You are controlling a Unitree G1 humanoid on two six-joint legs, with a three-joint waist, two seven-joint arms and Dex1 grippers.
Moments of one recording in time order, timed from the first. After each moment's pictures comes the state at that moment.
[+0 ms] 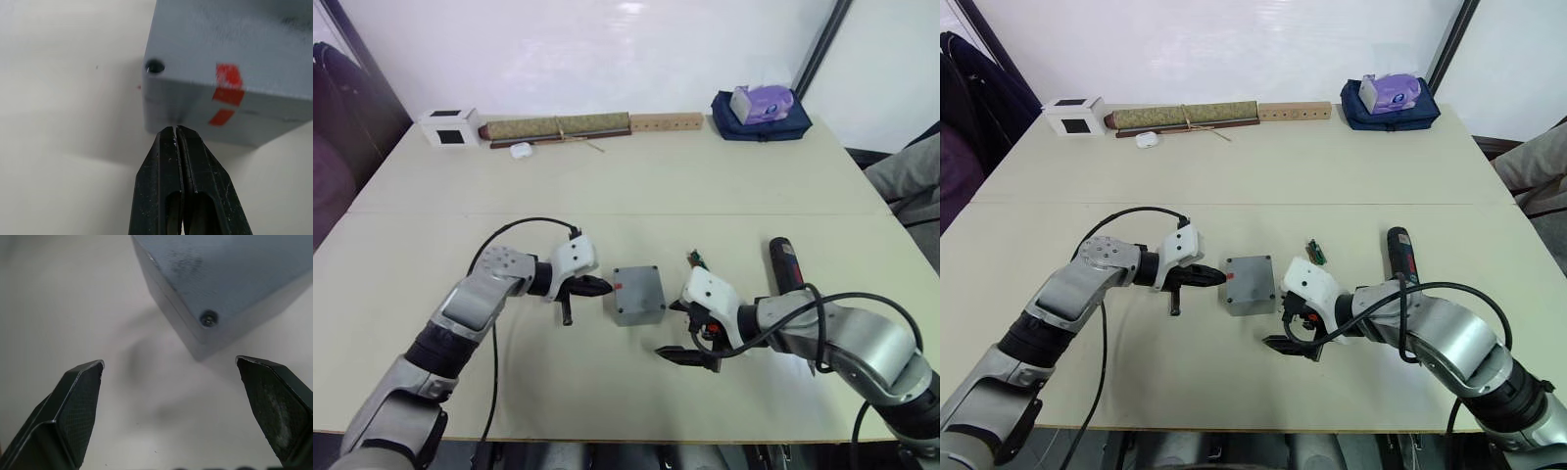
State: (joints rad) left arm -0.56 0.60 -0.33 0.01 -0.19 0.47 -1.10; right arm -0.38 -0.83 0.30 -0.66 0.66 1.12 0.58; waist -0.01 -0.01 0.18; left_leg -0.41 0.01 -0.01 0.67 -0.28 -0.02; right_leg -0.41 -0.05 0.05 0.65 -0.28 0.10
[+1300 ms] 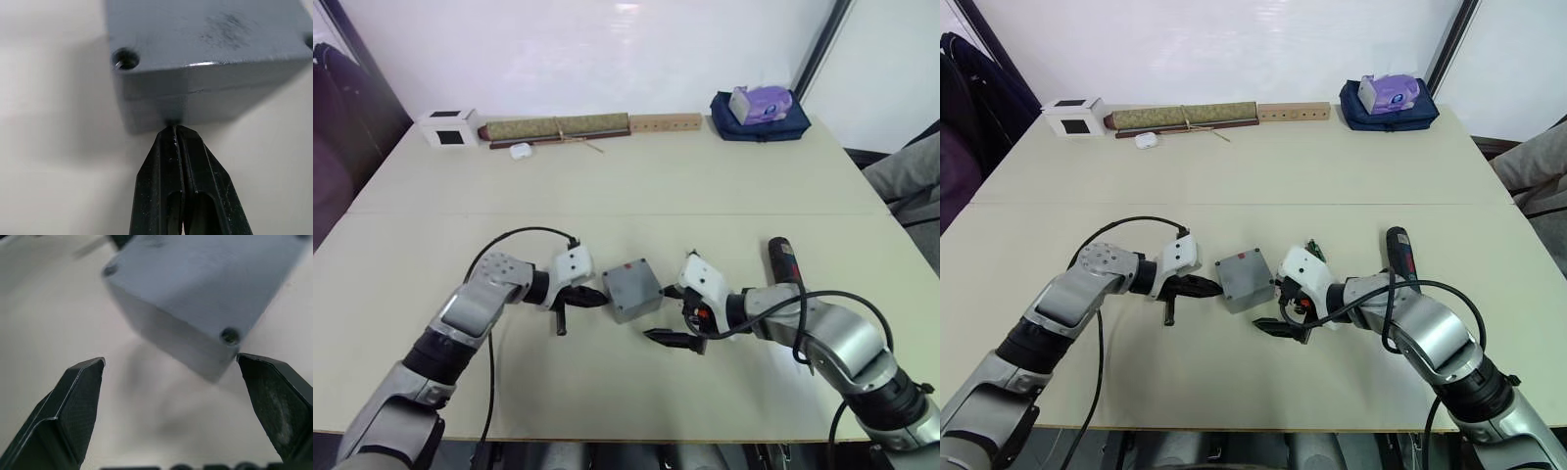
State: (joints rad) left arm -0.53 0.63 -0.32 0.00 -0.16 0.51 -1.14; right arm -0.36 -0.73 0.29 -0.53 0.53 0.97 0.69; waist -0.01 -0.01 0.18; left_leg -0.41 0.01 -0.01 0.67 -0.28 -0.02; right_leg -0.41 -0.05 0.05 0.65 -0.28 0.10
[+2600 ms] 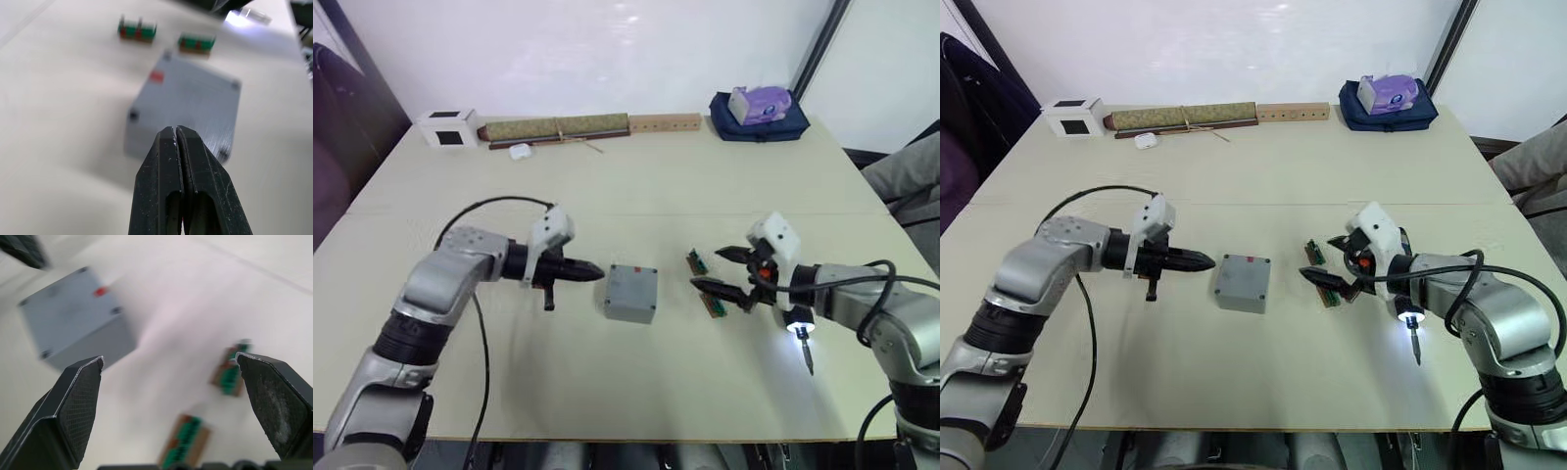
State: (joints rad) left arm -0.62 0.68 -0.15 -0.09 -0.43 0.74 -1.22; right arm -0.32 -0.74 -0.10 -0.39 0.56 0.95 0.62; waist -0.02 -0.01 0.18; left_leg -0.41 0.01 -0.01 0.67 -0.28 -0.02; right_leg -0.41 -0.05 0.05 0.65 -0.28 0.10
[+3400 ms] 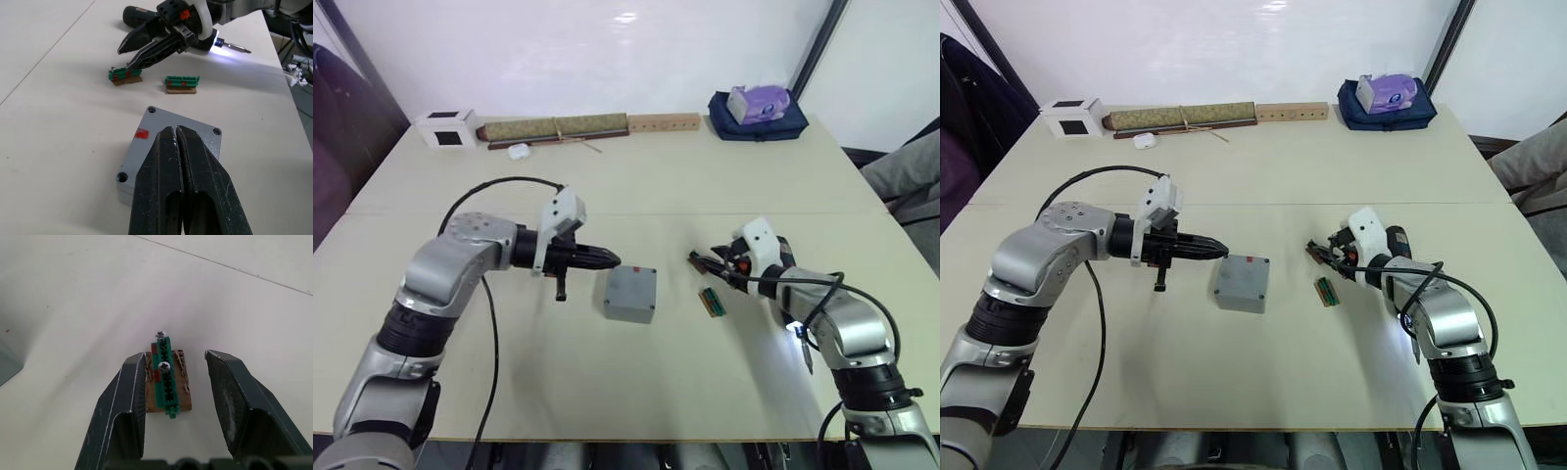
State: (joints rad) left arm -0.66 0.66 -0.18 -0.16 -0.47 0.76 -1.17; right arm -0.34 -0.57 0.00 -0.15 0.34 0.71 0.54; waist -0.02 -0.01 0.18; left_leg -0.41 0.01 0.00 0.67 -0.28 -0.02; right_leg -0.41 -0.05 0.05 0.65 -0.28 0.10
